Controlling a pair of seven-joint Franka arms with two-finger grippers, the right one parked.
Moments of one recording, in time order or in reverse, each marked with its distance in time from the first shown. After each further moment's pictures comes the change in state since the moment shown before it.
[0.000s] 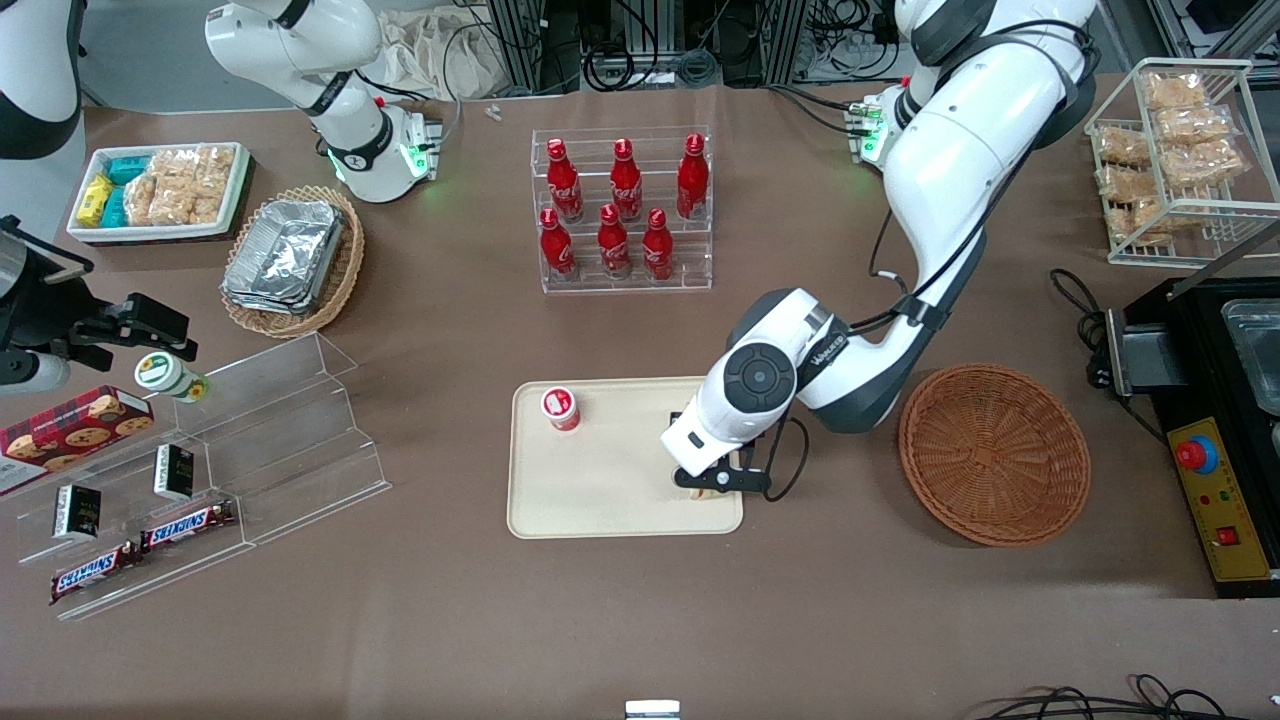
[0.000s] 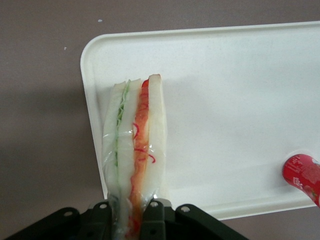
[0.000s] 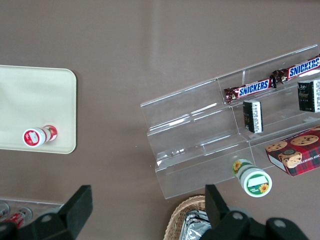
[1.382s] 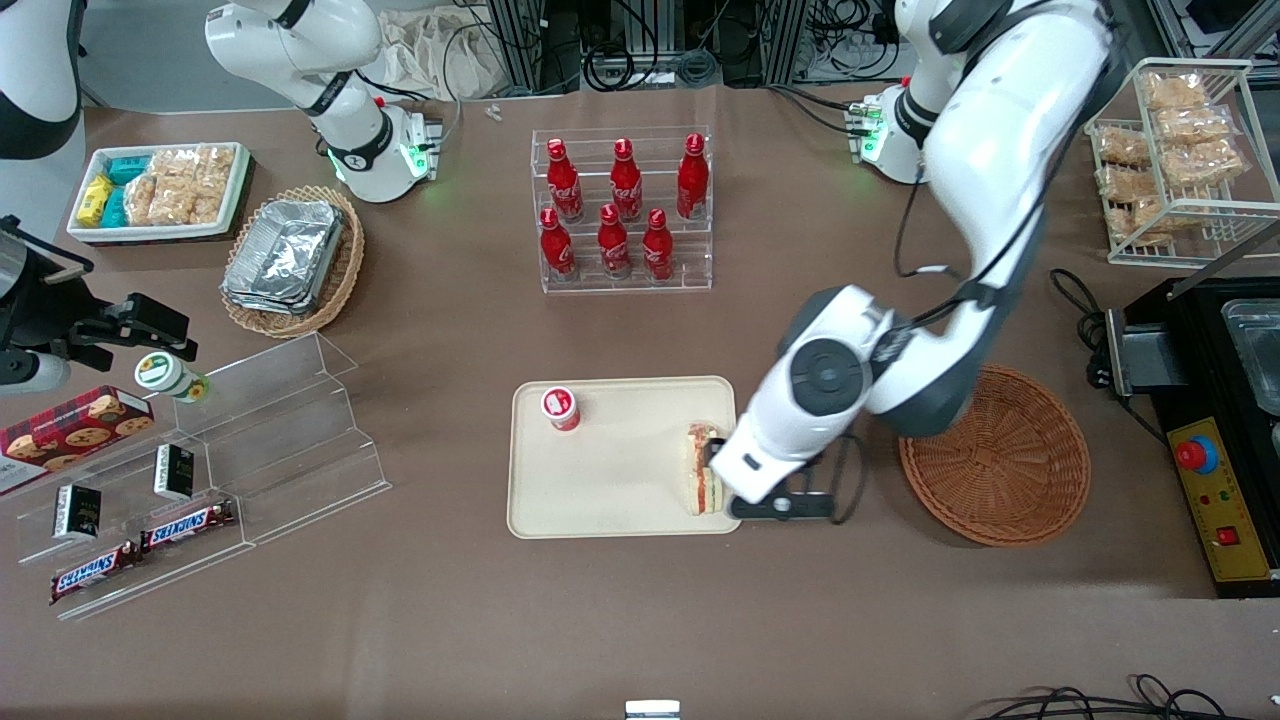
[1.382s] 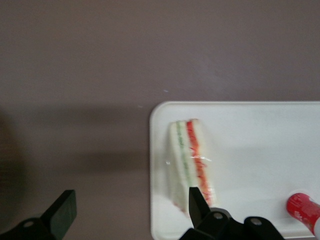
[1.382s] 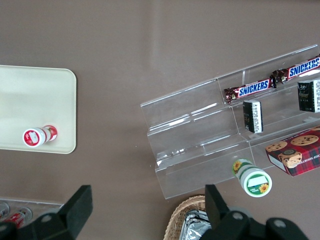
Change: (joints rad) arm 0.092 -0.155 0.043 0.006 0.002 -0.056 0.029
